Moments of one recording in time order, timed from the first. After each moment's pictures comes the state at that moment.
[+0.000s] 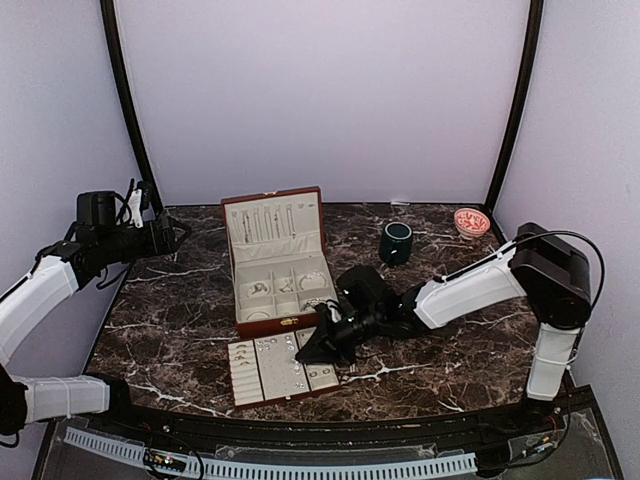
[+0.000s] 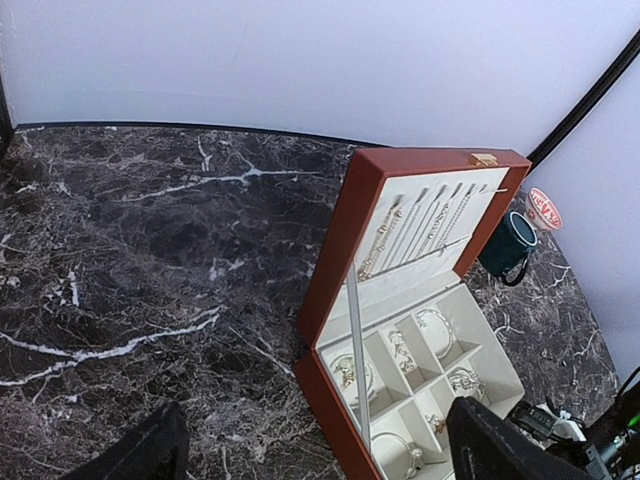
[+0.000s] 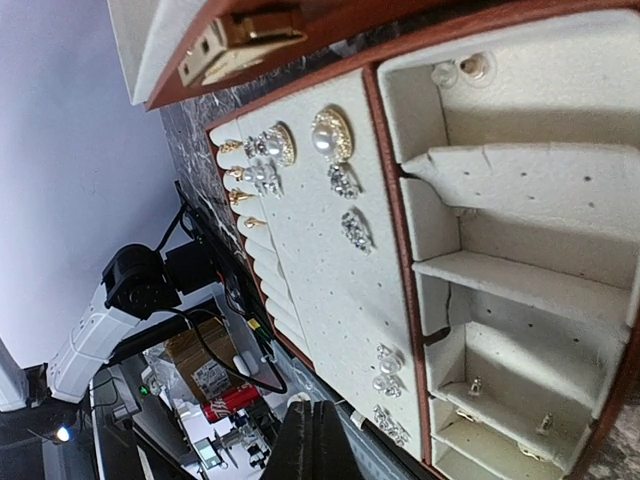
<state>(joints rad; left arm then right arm) -0.08 1.01 0.81 -0.29 0.36 -0.26 1.04 1.87 0.97 0.20 -0.61 1.32</state>
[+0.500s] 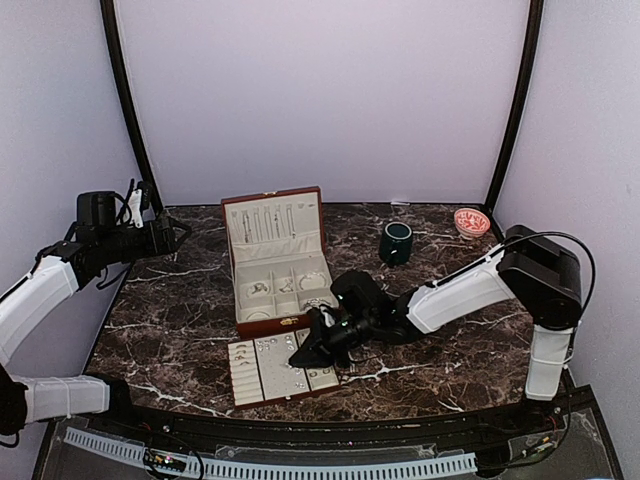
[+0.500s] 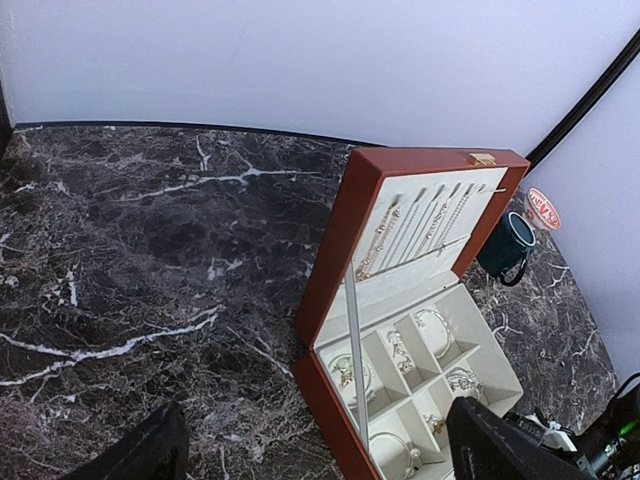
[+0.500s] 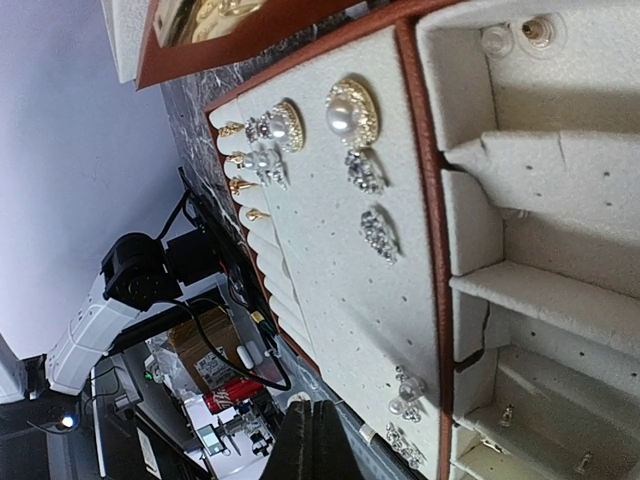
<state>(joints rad) -0.08 1.01 0.80 -0.29 0.36 -0.26 1.06 1.93 0.99 0.27 -0.63 1.35</state>
